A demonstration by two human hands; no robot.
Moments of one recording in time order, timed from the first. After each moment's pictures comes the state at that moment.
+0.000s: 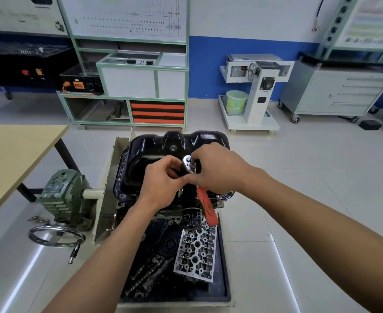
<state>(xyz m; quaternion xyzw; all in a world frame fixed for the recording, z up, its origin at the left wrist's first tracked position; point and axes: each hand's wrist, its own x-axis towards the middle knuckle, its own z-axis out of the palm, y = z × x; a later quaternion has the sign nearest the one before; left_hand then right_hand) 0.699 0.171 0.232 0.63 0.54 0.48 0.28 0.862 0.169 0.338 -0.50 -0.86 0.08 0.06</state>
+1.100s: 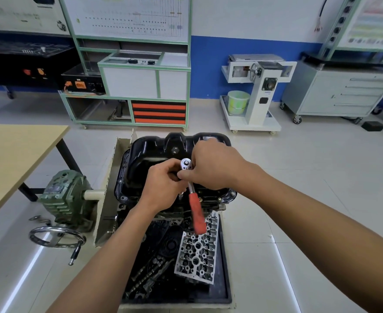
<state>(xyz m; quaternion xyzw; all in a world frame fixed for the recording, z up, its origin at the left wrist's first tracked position) 0.697 0.176 0.231 0.62 0.50 0.49 0.35 0.847 0.175 0.347 -0.53 -0.84 0.07 0.08</state>
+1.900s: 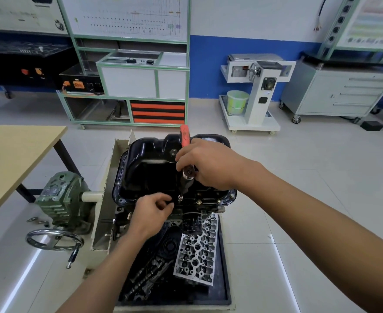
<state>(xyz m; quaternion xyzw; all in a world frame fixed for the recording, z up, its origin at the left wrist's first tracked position) 0.670 0.164 0.147 0.58 0.65 0.38 0.30 0.859 0.197 0.339 -0.34 -0.94 0.00 0.05</state>
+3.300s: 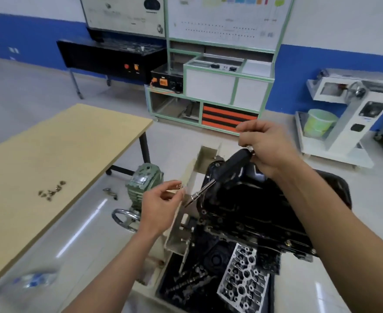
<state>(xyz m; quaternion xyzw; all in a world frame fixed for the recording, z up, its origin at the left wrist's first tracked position) 0.519 0.130 0.199 0.40 0.65 0.60 0.24 0.703 0.257 0.359 -0.43 -0.56 0.56 0.43</state>
